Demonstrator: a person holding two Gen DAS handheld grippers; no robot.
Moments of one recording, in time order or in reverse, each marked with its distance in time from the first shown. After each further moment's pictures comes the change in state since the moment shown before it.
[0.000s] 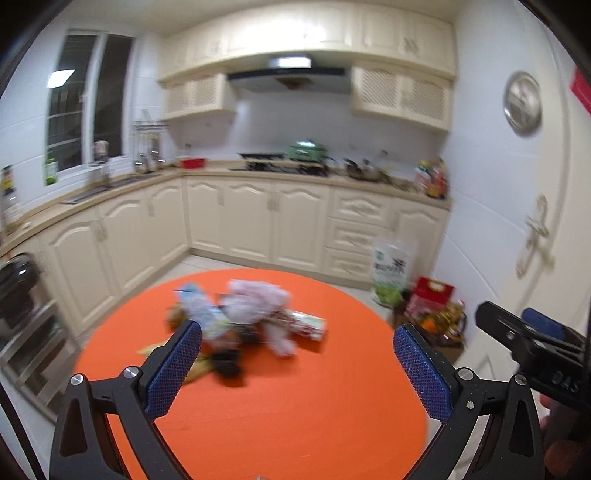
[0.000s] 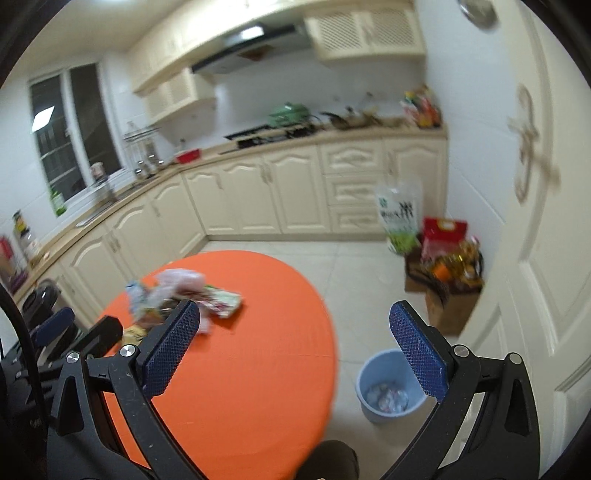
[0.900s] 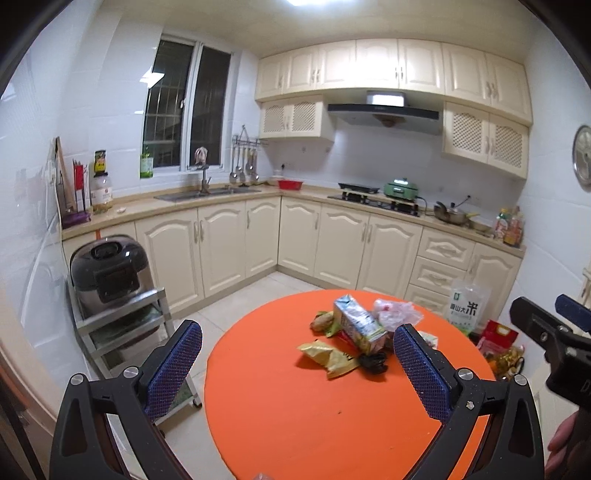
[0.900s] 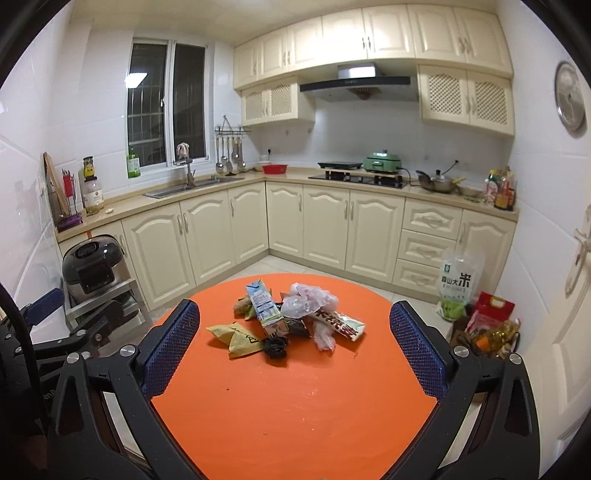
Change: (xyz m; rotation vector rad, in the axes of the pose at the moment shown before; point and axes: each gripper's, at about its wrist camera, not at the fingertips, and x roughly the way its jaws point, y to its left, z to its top) left arm -0.157 0.039 -0.084 -0.139 -0.100 0.268; right arm -0.045 0.168 -0.023 -0.264 -0.101 0.154
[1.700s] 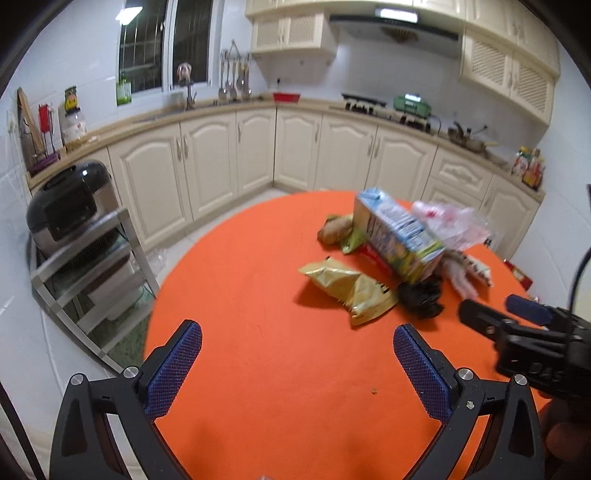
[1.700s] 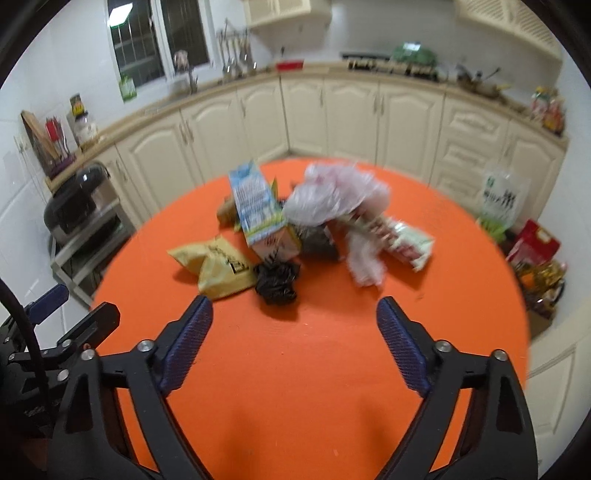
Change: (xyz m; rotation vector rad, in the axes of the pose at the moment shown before) left arm 0.245 -0.016 0.047 0.010 0.345 -0.010; right arm 0.206 -0.006 -0.077 0.032 0.437 0.132
